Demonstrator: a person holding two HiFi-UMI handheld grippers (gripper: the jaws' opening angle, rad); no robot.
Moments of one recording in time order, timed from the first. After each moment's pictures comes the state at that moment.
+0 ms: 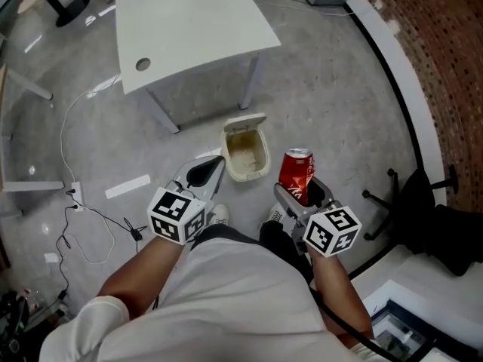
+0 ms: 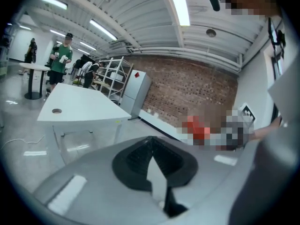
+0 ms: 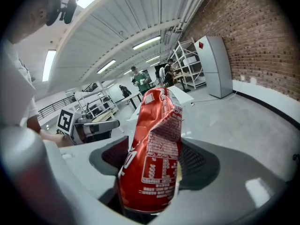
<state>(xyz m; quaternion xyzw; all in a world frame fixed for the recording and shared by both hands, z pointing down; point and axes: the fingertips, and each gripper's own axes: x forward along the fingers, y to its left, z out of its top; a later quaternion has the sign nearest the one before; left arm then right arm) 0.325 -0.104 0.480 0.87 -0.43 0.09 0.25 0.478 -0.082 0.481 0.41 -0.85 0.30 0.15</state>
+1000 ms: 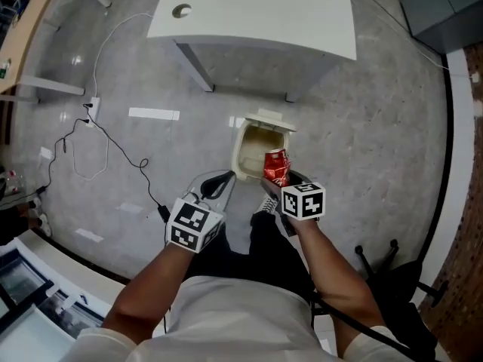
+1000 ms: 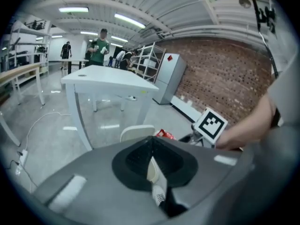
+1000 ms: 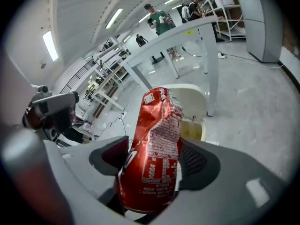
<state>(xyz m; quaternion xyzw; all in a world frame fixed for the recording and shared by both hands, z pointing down) 0.379 -0.120 0.619 0.71 -0.59 0.16 0.34 0.472 -0.164 0.744 0.14 -0.83 0.38 0.39</state>
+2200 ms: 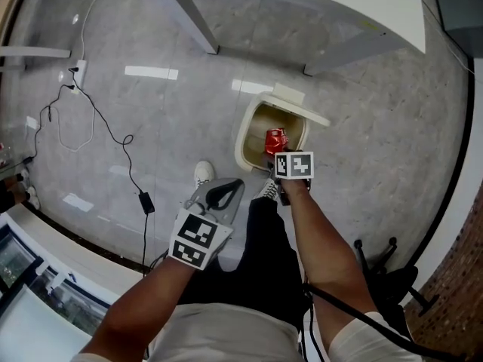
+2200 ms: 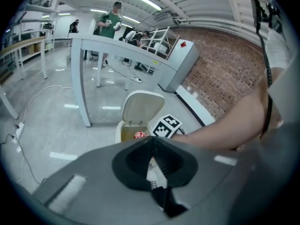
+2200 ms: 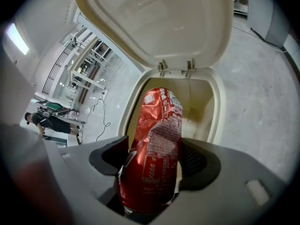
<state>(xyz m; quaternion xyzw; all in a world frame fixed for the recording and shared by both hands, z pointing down) 0.402 -0.092 0.713 0.68 -0.56 0.17 0.44 0.463 -0.160 0.959 0.15 -0.73 0.41 0.53</state>
